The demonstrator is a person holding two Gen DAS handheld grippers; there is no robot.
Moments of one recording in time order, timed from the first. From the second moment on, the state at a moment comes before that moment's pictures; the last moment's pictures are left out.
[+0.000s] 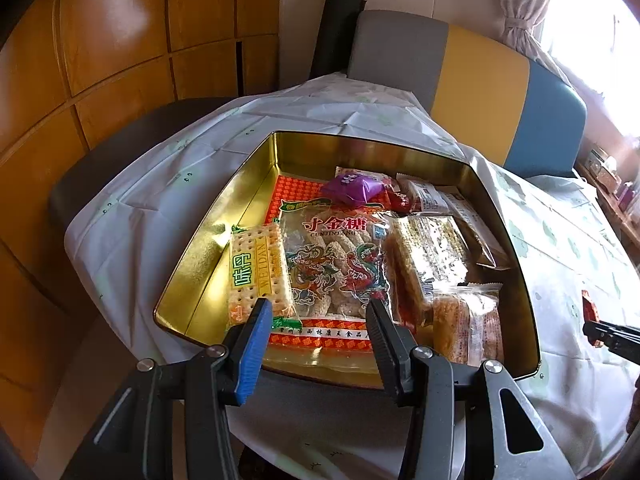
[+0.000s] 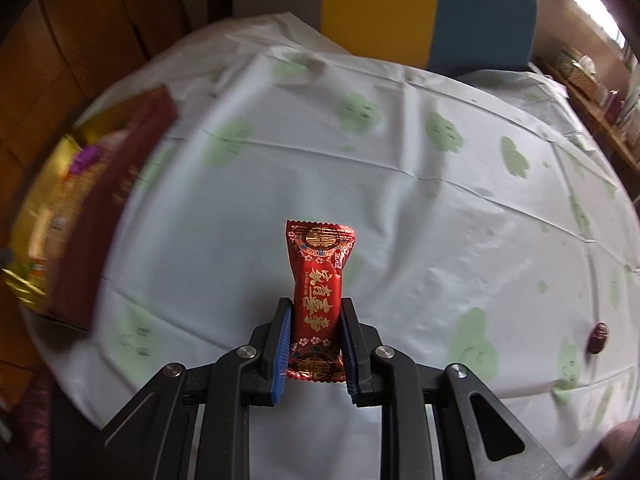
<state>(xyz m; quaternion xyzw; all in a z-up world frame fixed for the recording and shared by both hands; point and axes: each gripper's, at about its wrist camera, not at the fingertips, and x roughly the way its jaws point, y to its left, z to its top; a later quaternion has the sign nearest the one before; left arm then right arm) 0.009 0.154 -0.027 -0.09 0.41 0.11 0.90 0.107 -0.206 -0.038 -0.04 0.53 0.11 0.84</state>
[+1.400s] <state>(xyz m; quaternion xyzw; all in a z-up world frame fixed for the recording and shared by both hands) 0.006 0.206 -0.022 -0.13 0.40 0.17 0.89 0.087 0.070 -0.038 -0.12 0.54 0.38 0.74</state>
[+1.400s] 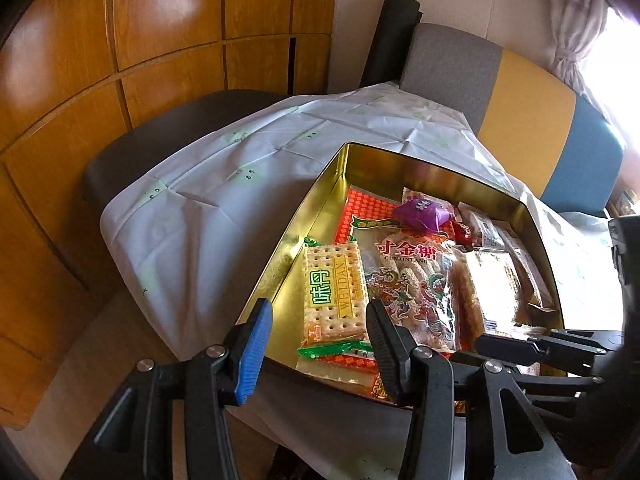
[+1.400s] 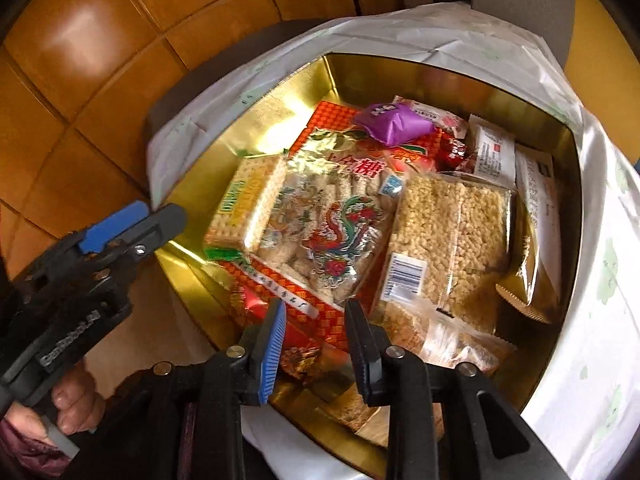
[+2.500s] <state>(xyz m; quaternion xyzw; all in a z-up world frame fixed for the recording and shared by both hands) -0.011 0.155 -0.011 -0.09 0.36 0.13 0.92 0.037 -0.022 -0.005 -0.06 0.40 0.16 0.90</state>
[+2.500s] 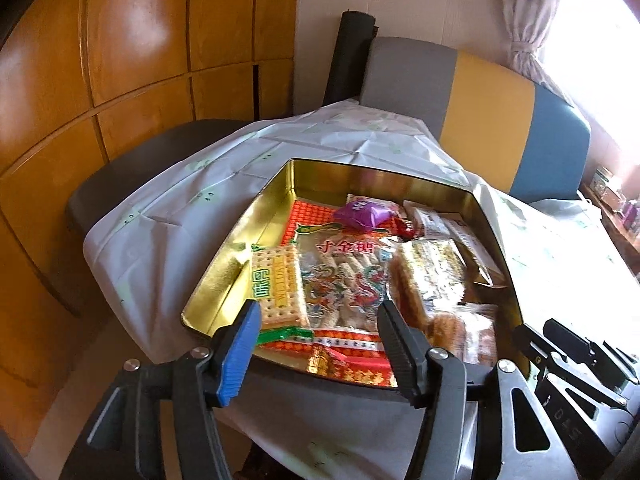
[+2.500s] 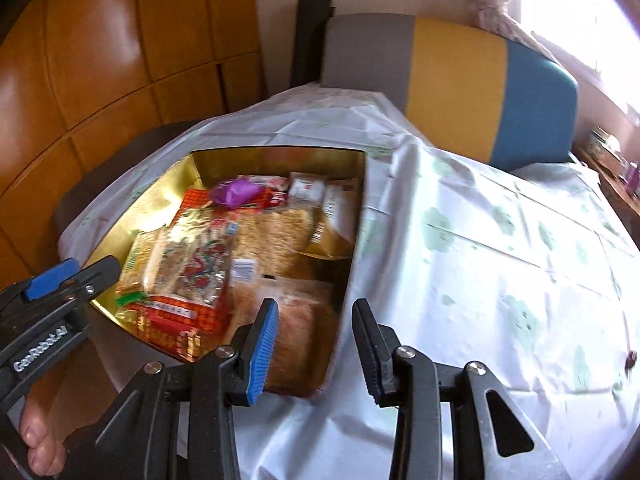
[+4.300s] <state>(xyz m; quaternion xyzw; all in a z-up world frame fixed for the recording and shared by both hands) -0.016 0.134 -0.010 -0.08 0.36 0.10 0.93 0.026 -0.040 -0.003 -0.06 0.38 0.13 0.91</state>
